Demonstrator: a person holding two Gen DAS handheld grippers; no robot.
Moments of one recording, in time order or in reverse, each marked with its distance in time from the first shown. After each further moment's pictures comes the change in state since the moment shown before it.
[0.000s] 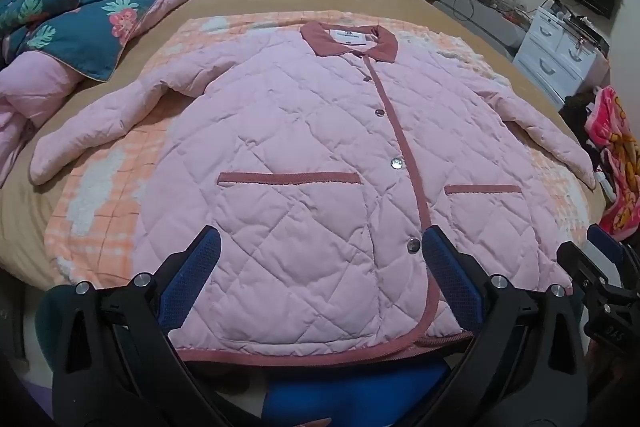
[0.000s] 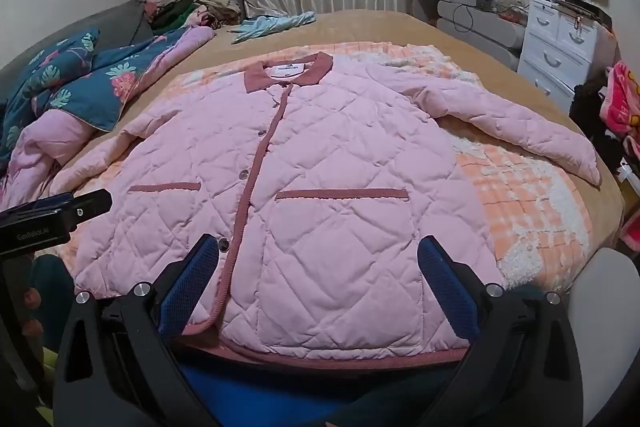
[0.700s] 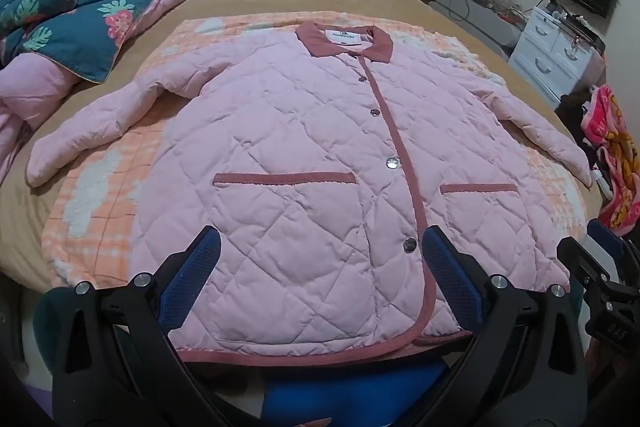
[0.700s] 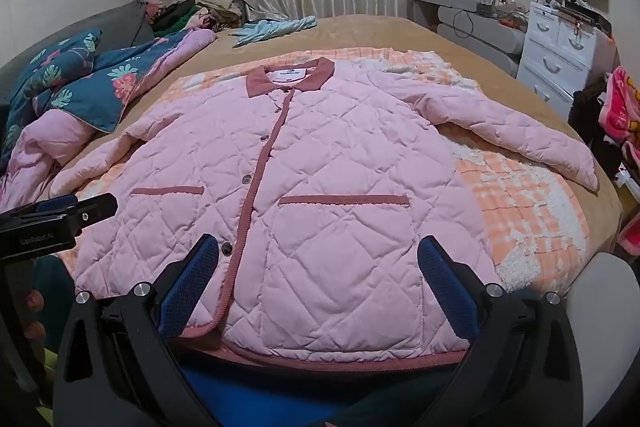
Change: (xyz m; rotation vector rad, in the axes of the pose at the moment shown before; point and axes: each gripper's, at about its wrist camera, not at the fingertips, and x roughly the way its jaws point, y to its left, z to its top) left arm 0.000 -0.008 -0.003 -0.002 0.008 -0.015; right arm -0.010 0.009 0.002 -0.020 -0.030 -0.005
